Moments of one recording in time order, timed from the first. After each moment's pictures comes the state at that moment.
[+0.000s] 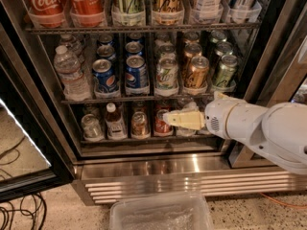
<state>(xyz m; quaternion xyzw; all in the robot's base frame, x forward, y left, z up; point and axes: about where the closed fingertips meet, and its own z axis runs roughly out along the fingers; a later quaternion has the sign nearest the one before) 0.537 -0.118 0.836 -0.21 0.81 0.16 0.52</state>
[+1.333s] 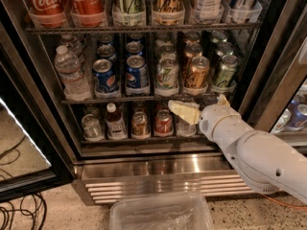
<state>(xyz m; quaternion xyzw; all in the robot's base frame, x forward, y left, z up) 0.580 -0.146 0.813 -0.07 0.78 0.12 0.61</state>
